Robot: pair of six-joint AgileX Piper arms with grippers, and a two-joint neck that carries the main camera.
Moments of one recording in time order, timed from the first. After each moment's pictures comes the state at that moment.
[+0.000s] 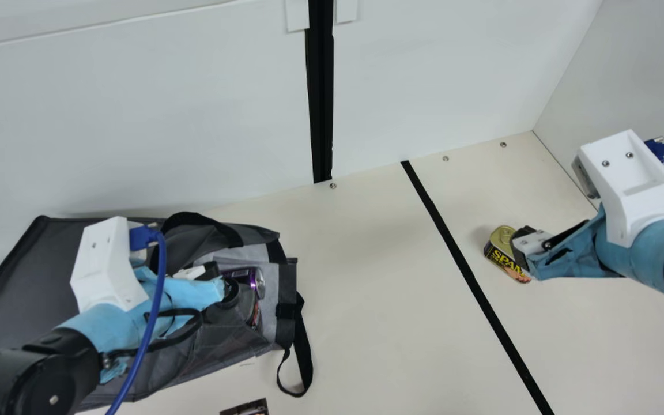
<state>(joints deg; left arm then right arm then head) -33.9 88.2 -73.7 -12.6 31.2 -18.4 -18.3 61.4 -75.6 -2.9 63.0 -20.2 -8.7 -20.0</state>
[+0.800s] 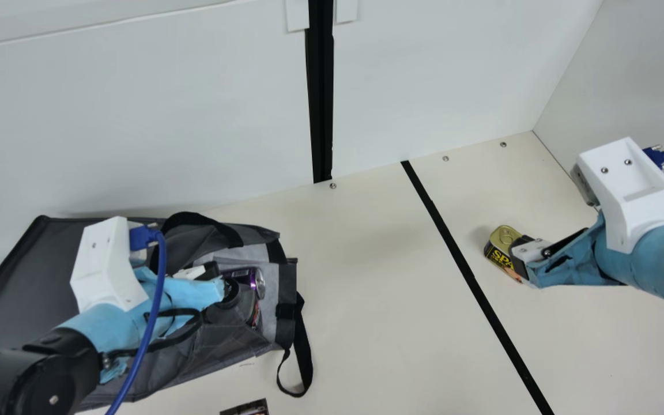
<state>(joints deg) -33.9 88.2 -73.7 -12.6 31.2 -18.4 -18.9 61.3 -75.4 -1.5 65.1 -20.8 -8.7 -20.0</state>
